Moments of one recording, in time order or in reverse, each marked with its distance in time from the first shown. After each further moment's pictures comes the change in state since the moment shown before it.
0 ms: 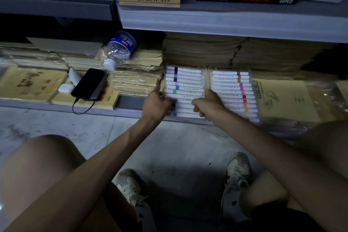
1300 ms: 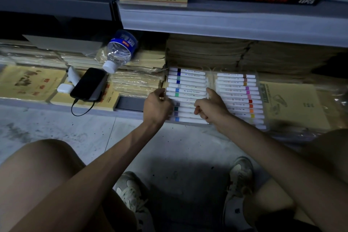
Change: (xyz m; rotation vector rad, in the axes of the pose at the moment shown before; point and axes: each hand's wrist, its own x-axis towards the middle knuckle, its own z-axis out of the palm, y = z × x) left_hand 0.018 -0.017 0.007 -0.171 0.038 -0.079; right_hand 0.010 -0.003 0.006 0.196 -0.072 0.035
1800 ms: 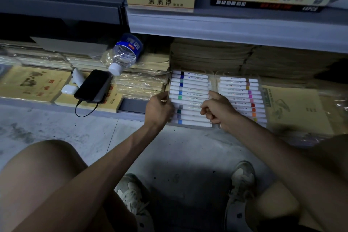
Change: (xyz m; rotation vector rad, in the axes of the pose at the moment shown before) left_hand -0.005 0.003 -0.007 -0.035 -0.043 -0.014; right_hand 0.002 -0.004 -0.011 0.069 -0.003 0.003
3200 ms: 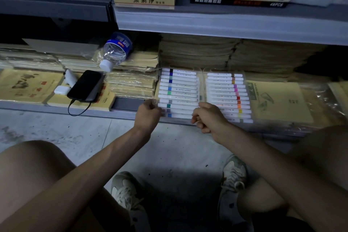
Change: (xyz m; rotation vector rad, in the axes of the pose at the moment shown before) left_hand -0.042 -0.001 -0.004 -0.004 0.021 -0.162; right_hand -0.045 0.033 -0.002 0.089 -0.022 0.034
